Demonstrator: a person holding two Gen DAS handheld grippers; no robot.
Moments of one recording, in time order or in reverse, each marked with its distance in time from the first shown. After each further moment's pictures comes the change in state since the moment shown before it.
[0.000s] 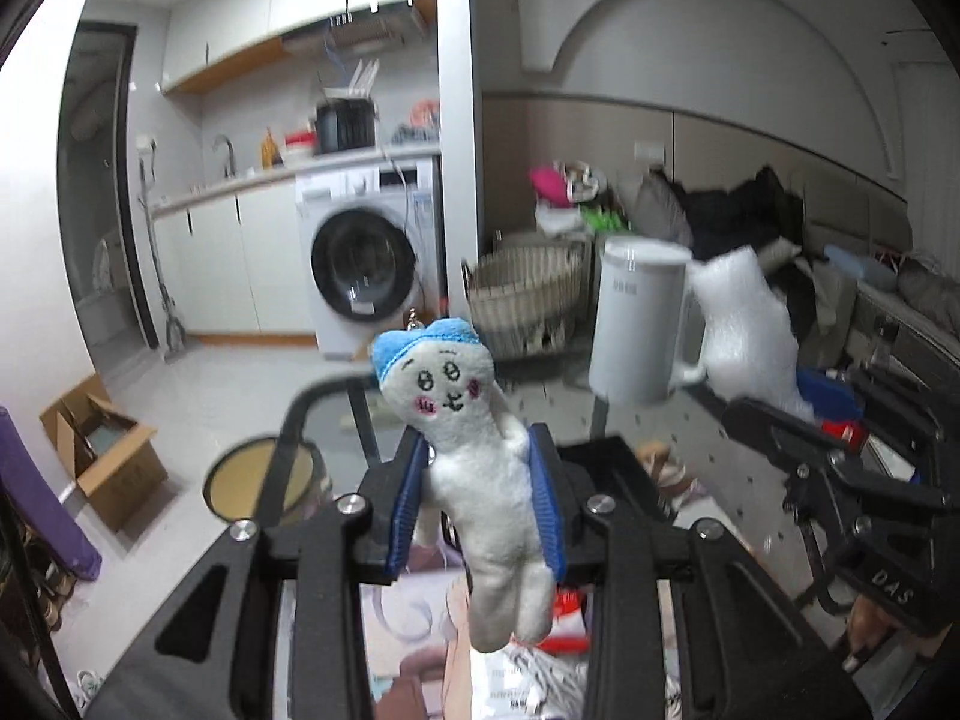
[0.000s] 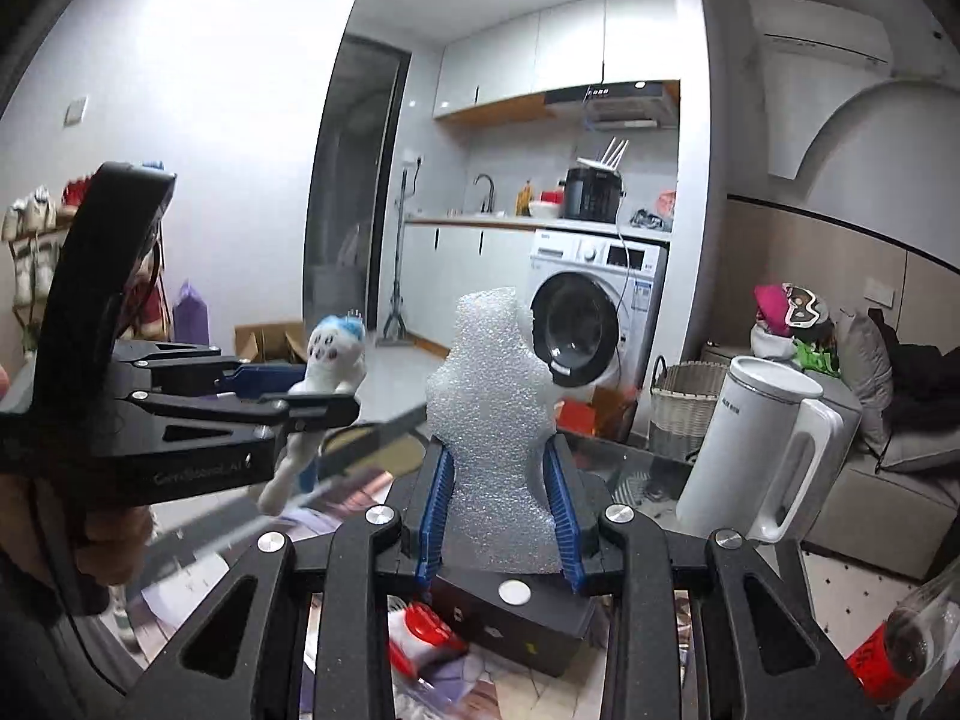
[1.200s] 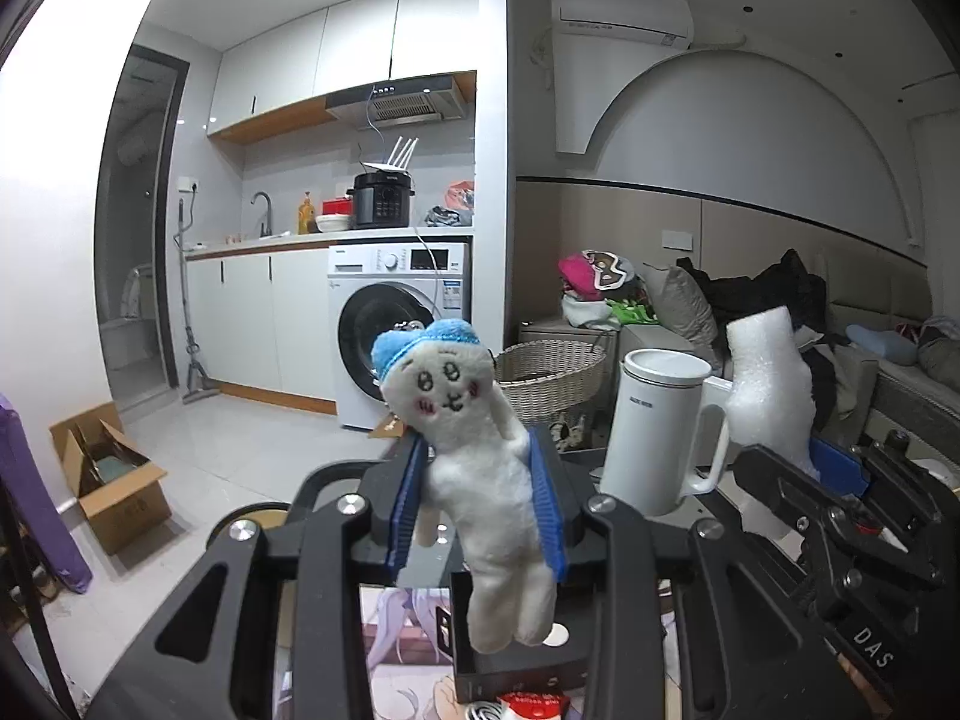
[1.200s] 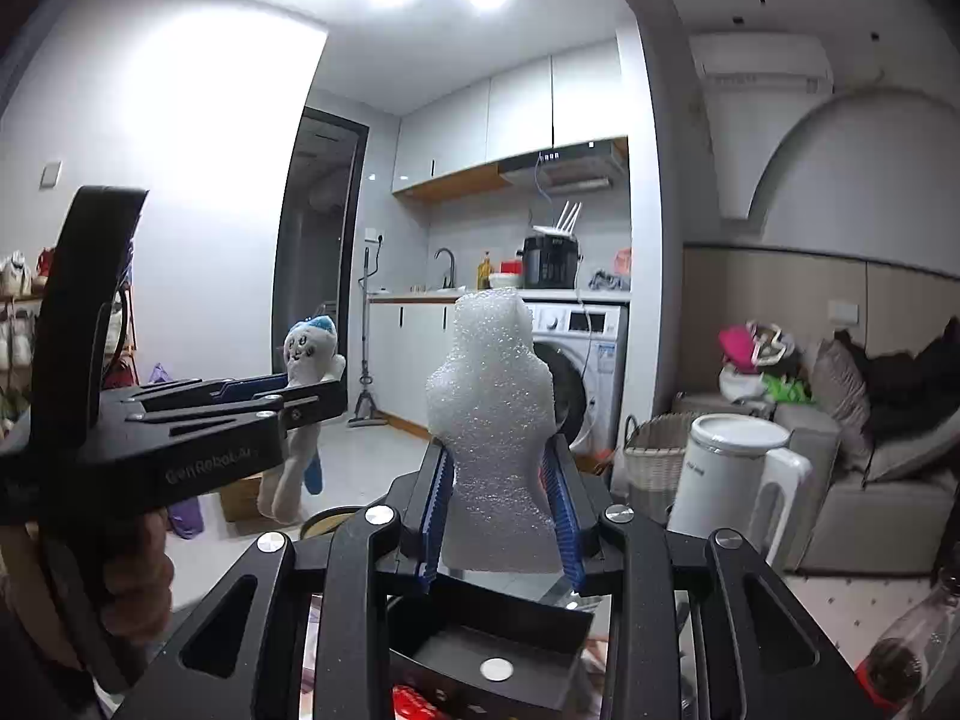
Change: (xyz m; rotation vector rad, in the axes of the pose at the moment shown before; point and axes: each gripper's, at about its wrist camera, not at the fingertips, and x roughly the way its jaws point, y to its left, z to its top) left arm -0.007 -0.006 0.037 -0.068 -0.178 0.064; right arm -0.002 -0.021 0.025 0.083 -0.160 -0.069
